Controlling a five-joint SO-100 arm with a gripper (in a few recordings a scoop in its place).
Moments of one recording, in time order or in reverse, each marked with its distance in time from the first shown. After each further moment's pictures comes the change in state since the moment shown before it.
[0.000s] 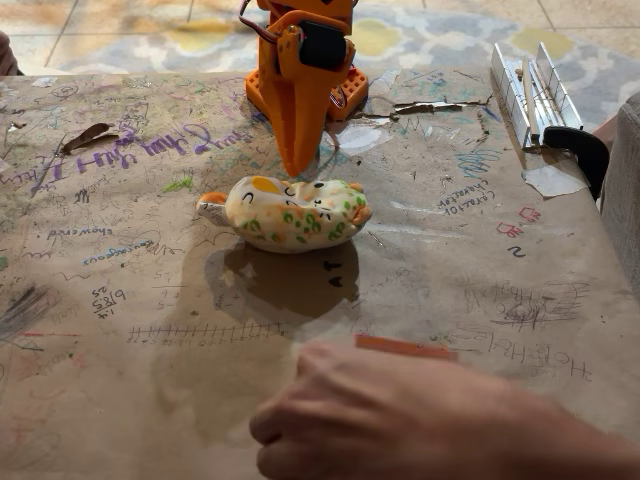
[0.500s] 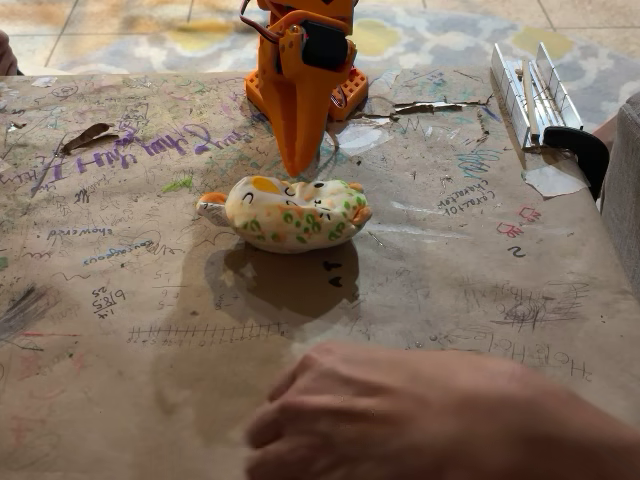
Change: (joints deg) arm -0.5 0.0 0.0 0.0 -1.8
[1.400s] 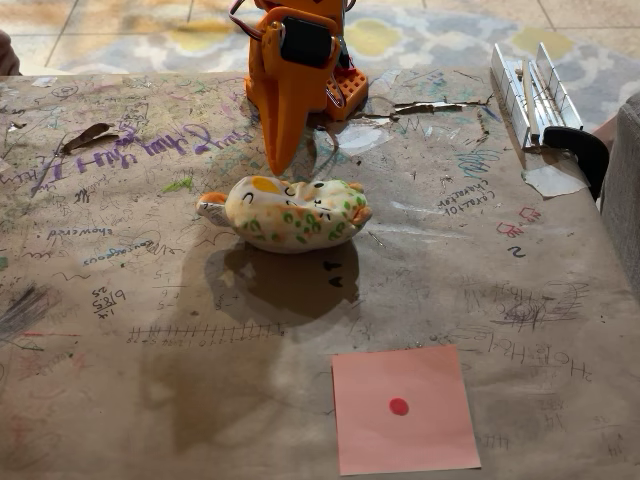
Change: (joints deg) arm 3.8 0.0 0.0 -1.8 5.7
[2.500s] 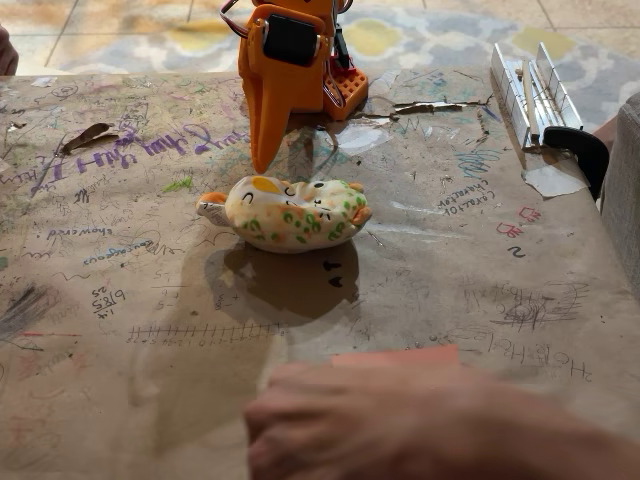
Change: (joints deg) arm 4.2 0.0 0.0 -1.3 3.4
